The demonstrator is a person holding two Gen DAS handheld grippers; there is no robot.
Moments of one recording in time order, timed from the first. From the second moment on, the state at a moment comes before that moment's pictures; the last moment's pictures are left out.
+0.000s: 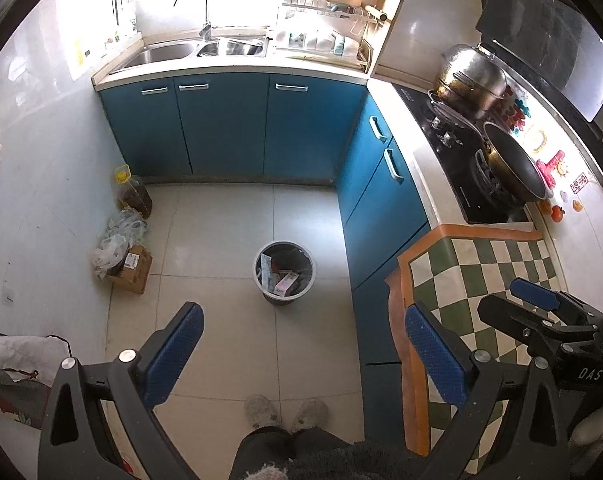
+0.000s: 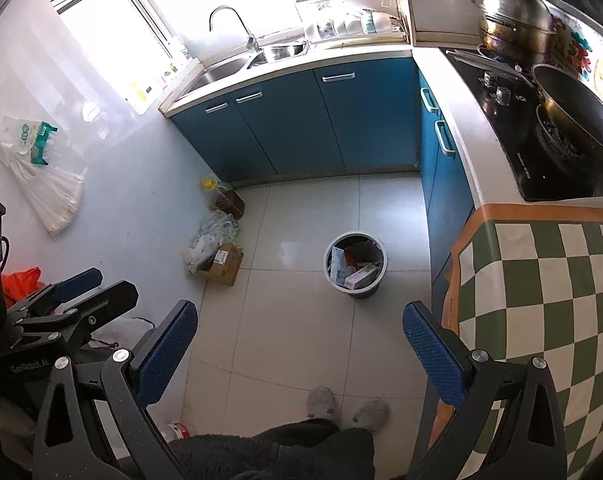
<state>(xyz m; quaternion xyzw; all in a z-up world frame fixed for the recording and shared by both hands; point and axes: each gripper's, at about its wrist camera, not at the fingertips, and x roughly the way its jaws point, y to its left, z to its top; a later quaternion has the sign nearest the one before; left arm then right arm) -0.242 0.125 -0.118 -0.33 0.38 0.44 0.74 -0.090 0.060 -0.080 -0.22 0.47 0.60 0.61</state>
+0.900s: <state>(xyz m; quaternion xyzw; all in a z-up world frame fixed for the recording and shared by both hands) -0.245 0.119 -0.107 -0.33 0.37 0.42 0.76 -0.086 0.054 -0.084 -0.21 0.48 0.60 0.61</state>
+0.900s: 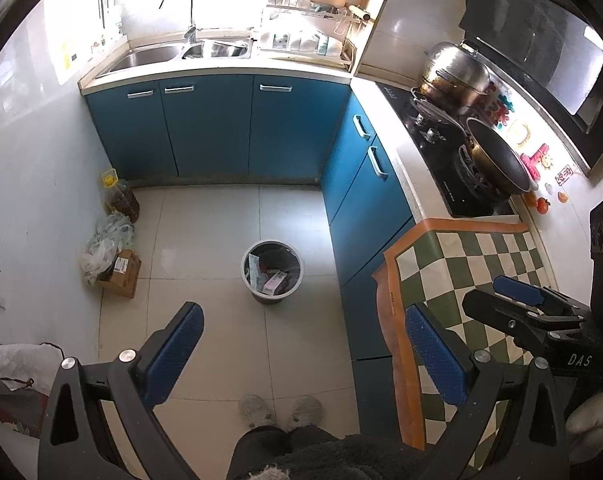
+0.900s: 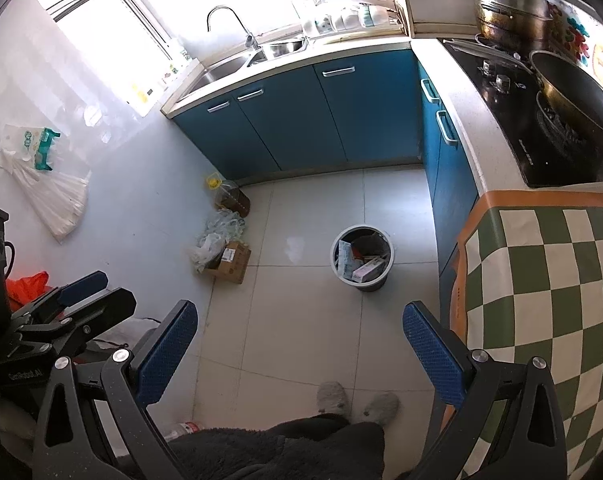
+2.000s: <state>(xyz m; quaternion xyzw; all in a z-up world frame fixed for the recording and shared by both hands) -0.252 0.124 -0.102 -0.33 0.37 0.41 0.76 -0.087 0.045 -0.078 -0.22 0.47 0.61 0.60</state>
